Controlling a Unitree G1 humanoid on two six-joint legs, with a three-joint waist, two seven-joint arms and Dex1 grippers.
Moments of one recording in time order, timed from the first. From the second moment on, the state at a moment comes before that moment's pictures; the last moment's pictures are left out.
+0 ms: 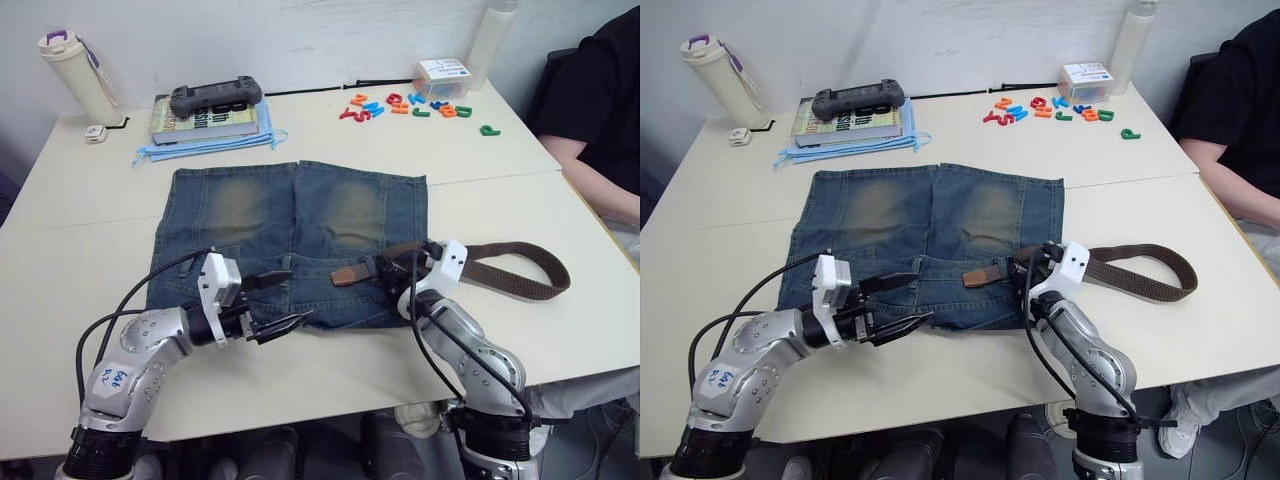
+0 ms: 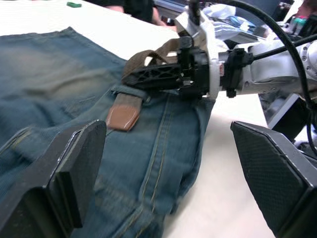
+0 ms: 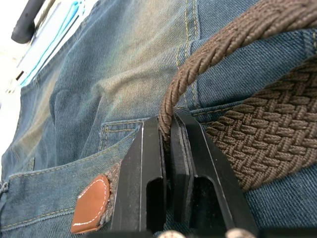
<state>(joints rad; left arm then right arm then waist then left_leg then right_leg) -0.13 0.50 0.02 -0.37 -0.57 0.45 -0.80 -0.24 -0.03 -0.13 -0.31 0.88 0.77 -0.22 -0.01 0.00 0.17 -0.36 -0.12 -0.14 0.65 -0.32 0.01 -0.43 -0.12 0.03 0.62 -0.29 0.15</state>
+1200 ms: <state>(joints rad) -0.54 0.36 -0.22 0.11 -0.18 0.20 -0.75 -0.10 -0.76 -0.14 -0.85 0.92 0.97 0.06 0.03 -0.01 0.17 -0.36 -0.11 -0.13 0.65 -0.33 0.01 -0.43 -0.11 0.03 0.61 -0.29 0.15</state>
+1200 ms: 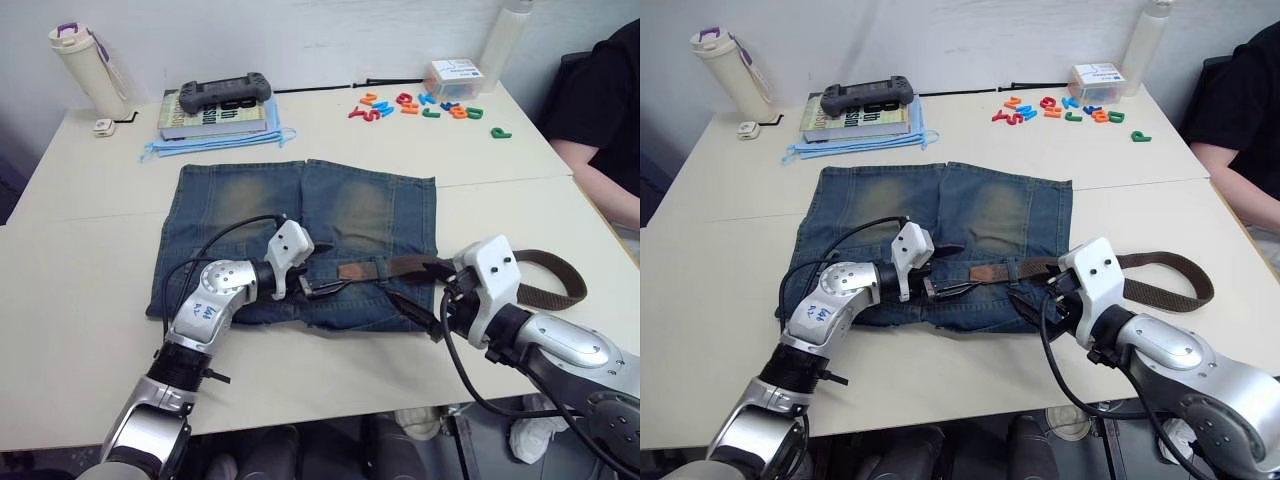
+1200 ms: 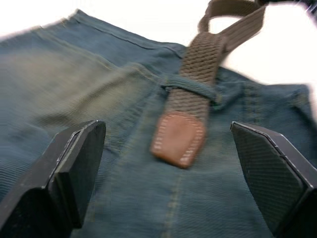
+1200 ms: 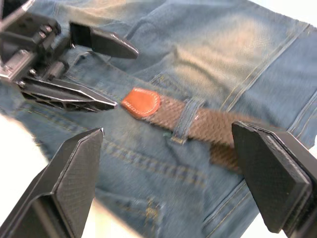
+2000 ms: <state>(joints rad) -0.63 0.31 -0.34 0.37 0.23 -0.28 -0.54 -0.10 -0.63 -0.08 -0.86 0.85 0.94 0.03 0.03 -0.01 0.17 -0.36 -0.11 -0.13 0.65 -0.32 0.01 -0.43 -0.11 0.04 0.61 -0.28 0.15</state>
